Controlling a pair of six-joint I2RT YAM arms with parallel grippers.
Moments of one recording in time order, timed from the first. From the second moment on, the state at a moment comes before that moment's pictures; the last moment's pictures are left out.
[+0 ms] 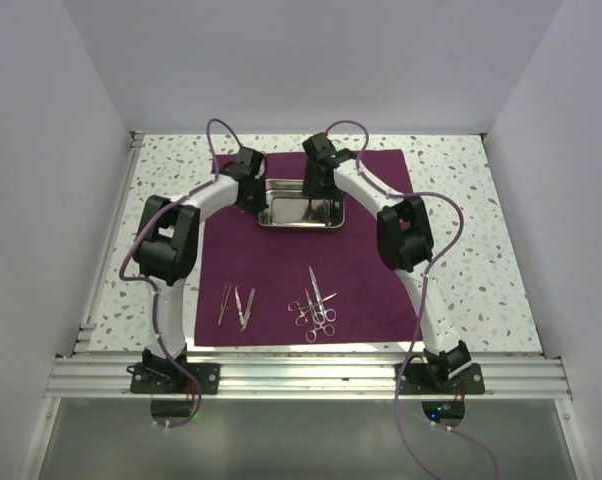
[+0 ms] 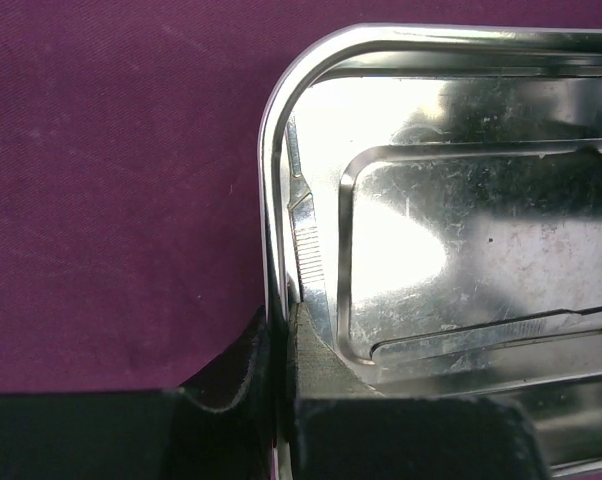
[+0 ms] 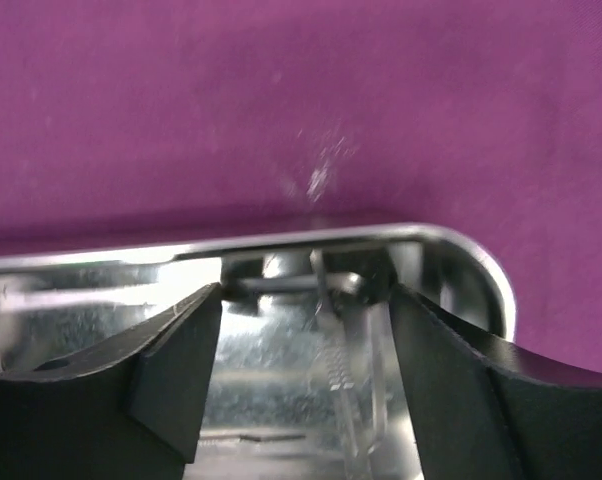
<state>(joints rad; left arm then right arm) -0.34 2.11 1.54 -0.46 -0.01 -0.36 0.51 2.50 2.23 -0.80 0.28 0.60</state>
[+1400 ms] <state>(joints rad) -0.34 2.18 1.69 -0.60 -0.05 -0.36 0.47 2.53 2.43 -0.79 0.25 0.53</state>
